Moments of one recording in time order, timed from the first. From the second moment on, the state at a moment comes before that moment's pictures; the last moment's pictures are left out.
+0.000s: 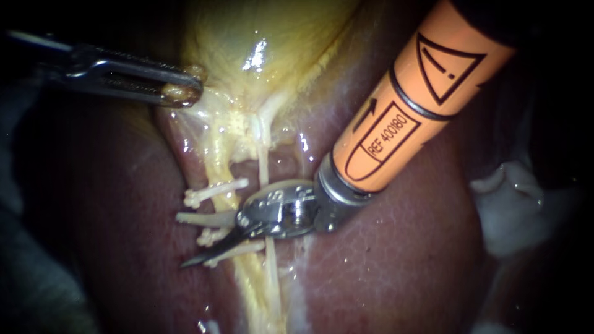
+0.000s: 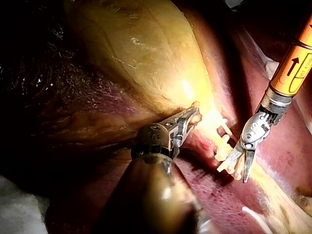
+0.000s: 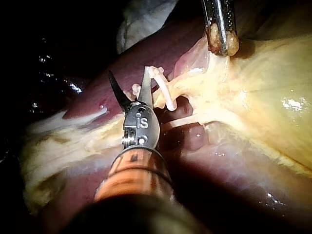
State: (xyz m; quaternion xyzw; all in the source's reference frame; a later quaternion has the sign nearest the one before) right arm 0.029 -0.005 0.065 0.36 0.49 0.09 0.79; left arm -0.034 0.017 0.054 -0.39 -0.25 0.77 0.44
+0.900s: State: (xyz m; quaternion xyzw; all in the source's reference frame) right arm 0.019 -0.004 0.059 0.35 0.50 0.10 0.79; left arm -0.034 0.017 0.054 -0.39 -0.25 0.77 0.43
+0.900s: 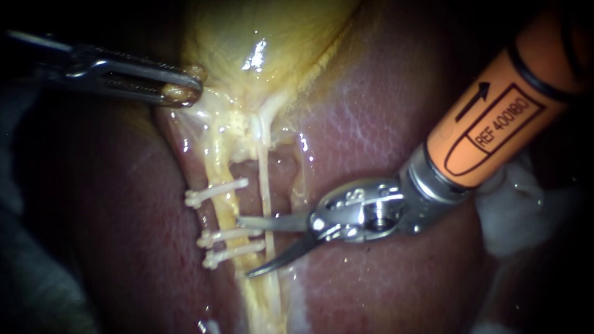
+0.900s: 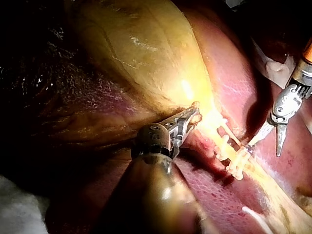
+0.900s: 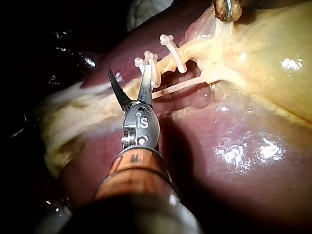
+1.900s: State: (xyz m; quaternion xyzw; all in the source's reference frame) right arm 0.019 -0.002 0.067 0.36 0.49 0.11 0.79; left arm -0.034 0.017 0.054 -0.39 -0.25 0.77 0.43
